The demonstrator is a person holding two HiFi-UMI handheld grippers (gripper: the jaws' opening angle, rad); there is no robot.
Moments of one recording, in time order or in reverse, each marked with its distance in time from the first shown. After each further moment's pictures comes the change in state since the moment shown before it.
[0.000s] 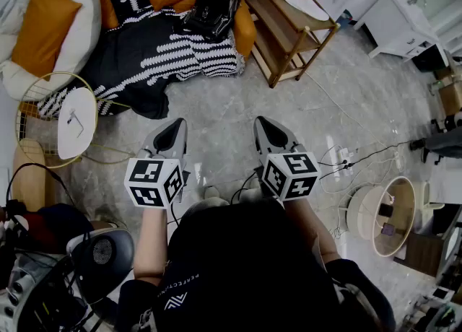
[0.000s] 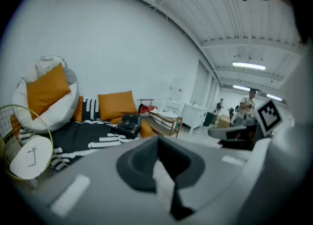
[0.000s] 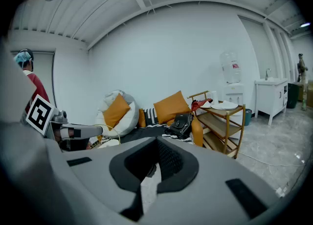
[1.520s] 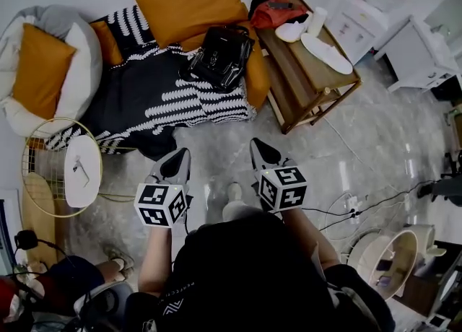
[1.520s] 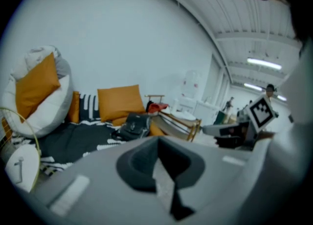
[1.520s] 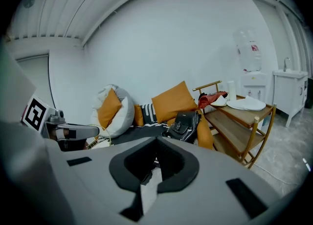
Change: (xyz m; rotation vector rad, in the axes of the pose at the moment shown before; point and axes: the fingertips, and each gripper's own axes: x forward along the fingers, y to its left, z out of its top) left arm 0.196 0.093 0.054 -0.046 0.067 0.066; right arm 0.222 -0.103 0.067 -0.004 0.108 0.100
